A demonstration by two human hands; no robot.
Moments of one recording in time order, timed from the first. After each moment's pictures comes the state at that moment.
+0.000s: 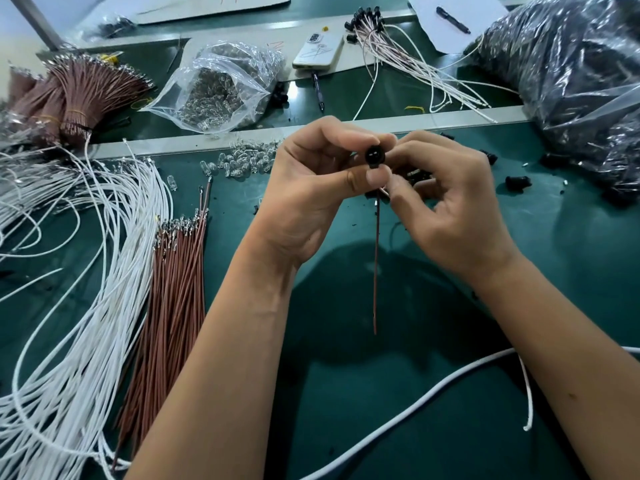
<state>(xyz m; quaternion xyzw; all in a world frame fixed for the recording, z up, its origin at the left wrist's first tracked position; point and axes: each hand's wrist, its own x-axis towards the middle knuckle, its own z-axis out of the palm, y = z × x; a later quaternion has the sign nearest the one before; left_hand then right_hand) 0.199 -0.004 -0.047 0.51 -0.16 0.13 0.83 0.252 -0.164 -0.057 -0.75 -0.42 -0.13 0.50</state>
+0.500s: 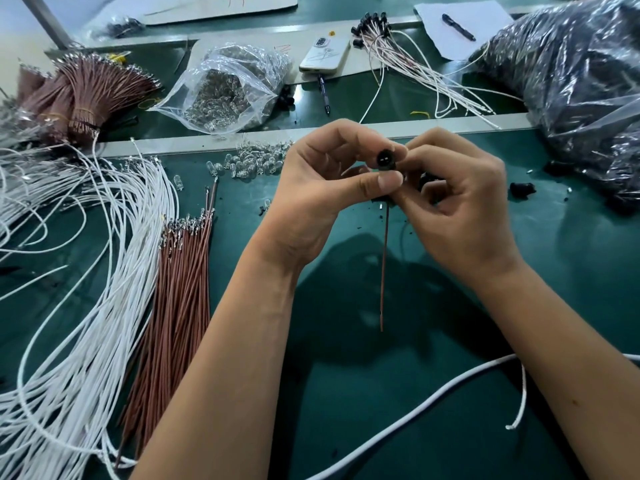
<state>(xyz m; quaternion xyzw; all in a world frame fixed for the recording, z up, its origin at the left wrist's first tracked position) 0.197 0.000 -0.048 0.57 -0.13 0.13 0.80 0.256 -0.162 -0.061 -0.75 -0.40 -0.17 0.50</state>
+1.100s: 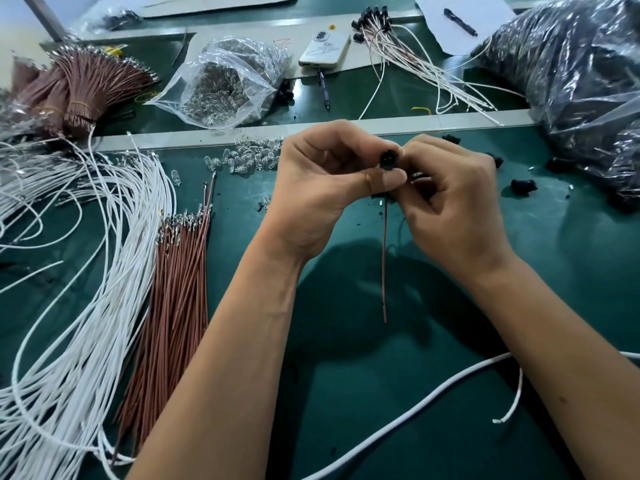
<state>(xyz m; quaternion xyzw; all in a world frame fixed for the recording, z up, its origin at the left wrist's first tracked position) 0.199 -0.005 -0.050 0.57 -0.10 0.18 0.79 0.257 -0.158 -0.062 -0.76 -0.42 -0.18 0.46</state>
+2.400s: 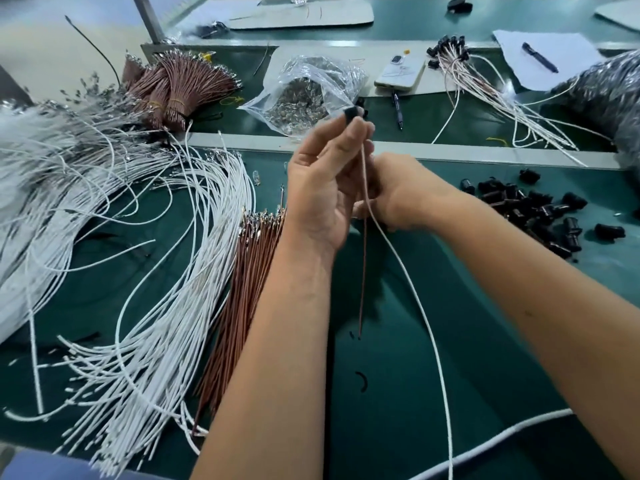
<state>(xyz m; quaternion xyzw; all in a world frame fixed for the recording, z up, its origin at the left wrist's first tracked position) 0.186 0.056 -0.043 0.34 0.06 0.27 0.90 0.270 -0.028 -0.037 -0.88 -0.41 0.12 0.22</state>
